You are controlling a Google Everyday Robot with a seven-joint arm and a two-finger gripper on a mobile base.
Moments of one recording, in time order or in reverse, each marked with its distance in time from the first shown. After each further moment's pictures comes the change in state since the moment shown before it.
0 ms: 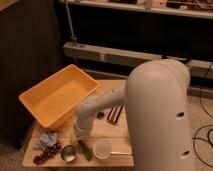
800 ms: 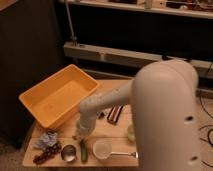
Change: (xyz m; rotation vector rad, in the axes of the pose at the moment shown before) arm 0.005 -0.015 -0.025 -0.026 -0.037 0.067
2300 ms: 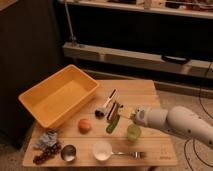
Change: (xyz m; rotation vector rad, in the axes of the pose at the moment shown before) arm 0.065 -0.130 -0.241 -0.291 -0.837 0.355
